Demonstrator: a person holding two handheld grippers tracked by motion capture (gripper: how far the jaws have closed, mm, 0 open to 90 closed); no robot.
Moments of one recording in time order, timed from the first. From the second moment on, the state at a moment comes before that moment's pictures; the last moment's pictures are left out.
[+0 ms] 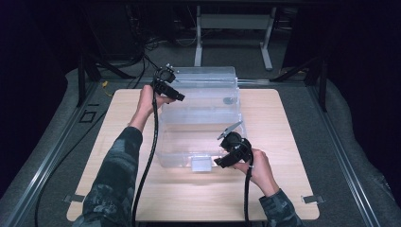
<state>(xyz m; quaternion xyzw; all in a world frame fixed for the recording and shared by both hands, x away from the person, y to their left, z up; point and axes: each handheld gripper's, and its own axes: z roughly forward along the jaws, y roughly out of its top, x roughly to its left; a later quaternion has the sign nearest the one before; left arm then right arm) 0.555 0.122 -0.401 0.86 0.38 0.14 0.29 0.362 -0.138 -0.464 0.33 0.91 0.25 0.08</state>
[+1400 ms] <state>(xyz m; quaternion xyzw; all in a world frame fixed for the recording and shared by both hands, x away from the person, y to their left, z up) 0.531 0.118 -0.394 0.87 0.34 0.13 0.33 0.350 -0.130 -0.484 0.37 0.87 0.30 0.15</state>
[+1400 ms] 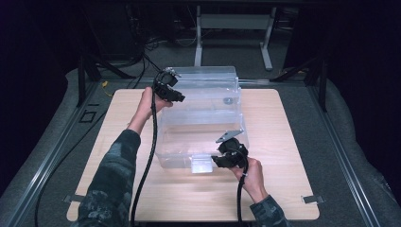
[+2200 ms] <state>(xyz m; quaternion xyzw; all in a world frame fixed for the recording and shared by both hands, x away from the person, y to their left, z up) 0.509 0.122 -0.384 0.87 0.32 0.14 0.34 0.348 -0.128 -0.485 0.37 0.87 0.30 0.16</state>
